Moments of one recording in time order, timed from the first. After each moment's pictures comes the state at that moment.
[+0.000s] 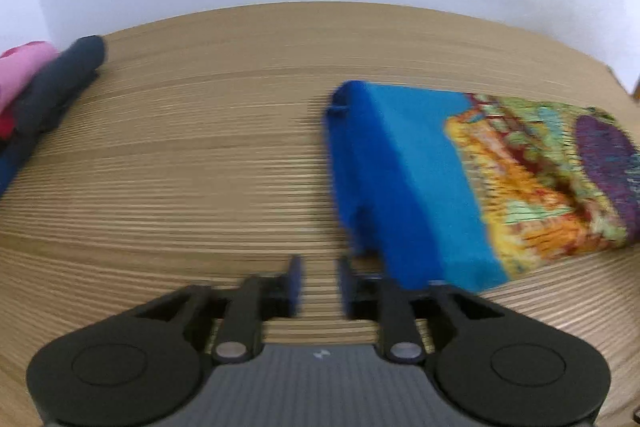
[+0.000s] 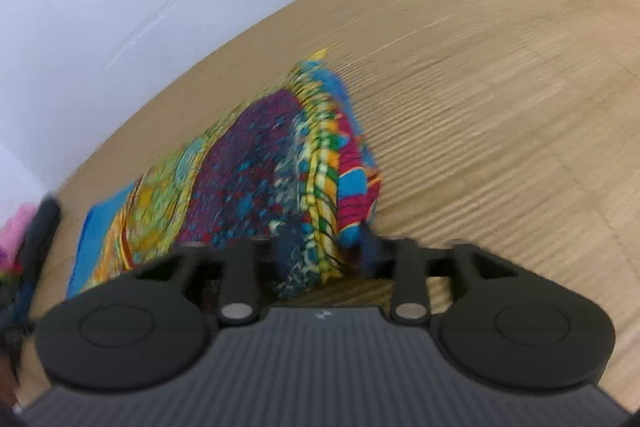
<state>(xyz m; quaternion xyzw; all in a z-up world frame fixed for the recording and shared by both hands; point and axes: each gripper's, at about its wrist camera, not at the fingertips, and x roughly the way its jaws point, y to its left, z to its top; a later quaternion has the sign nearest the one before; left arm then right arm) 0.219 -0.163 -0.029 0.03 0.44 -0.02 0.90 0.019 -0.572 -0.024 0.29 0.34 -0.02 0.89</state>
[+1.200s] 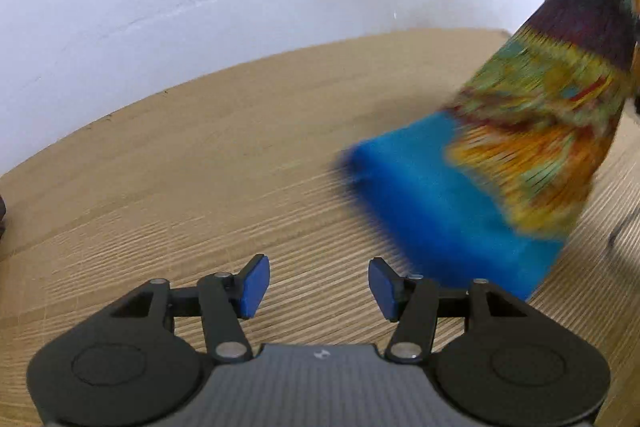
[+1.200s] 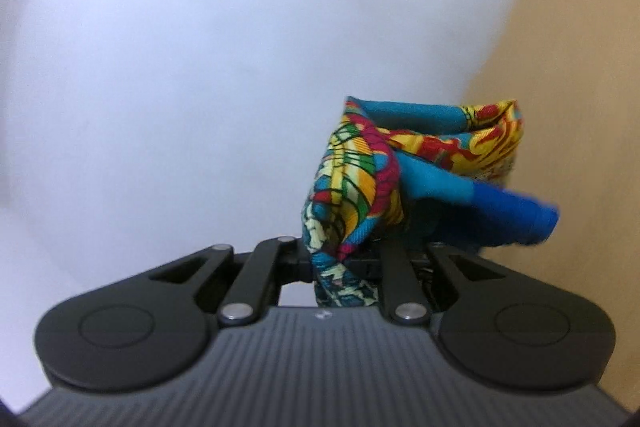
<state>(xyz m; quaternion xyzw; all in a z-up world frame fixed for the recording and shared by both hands) 0.242 -0.276 -0.003 0.11 0.37 -0.15 0.91 0.067 -0.660 0.097 0.48 0.06 0.12 0.87</state>
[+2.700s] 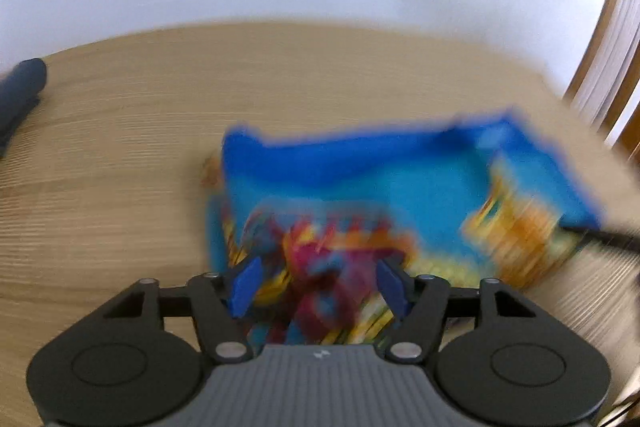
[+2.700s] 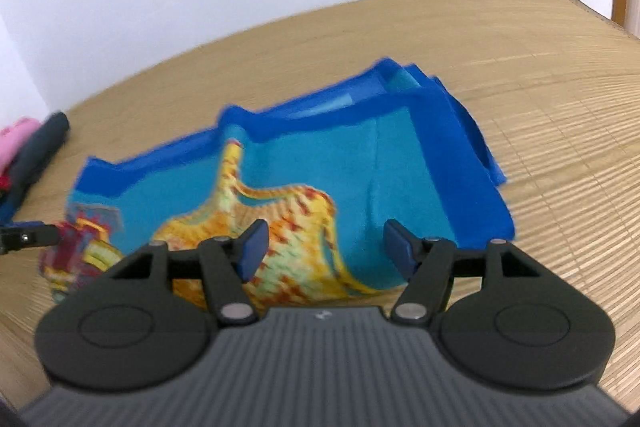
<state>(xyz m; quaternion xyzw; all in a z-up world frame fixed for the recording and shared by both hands) 0.184 -0.176 -0.022 0.04 0.46 -0.08 0.88 0.019 -0.435 -0.030 0.12 0.36 0.01 0.92</state>
